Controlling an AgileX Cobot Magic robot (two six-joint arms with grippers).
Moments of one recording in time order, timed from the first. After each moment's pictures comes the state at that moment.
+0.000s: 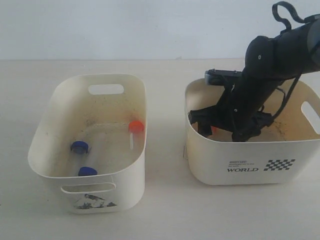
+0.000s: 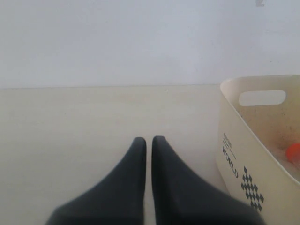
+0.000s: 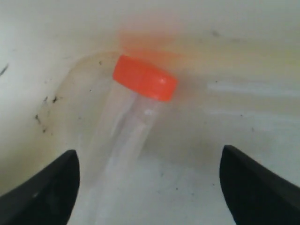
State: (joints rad) left arm -0.01 0.00 0.00 0.03 0.21 -0.03; right arm 0.27 1.92 -1.15 0.22 0.63 0.09
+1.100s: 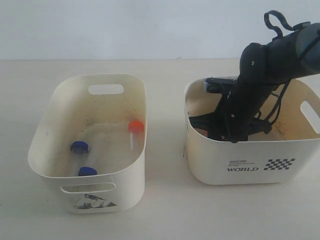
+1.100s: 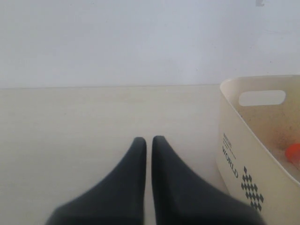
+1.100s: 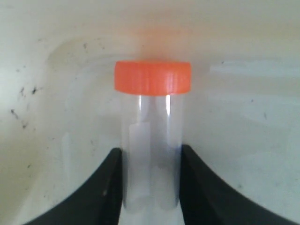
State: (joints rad) left arm -0.01 0.00 0.00 0.03 0.21 -0.03; right arm 0.28 1.98 -1.16 0.23 0.68 0.12
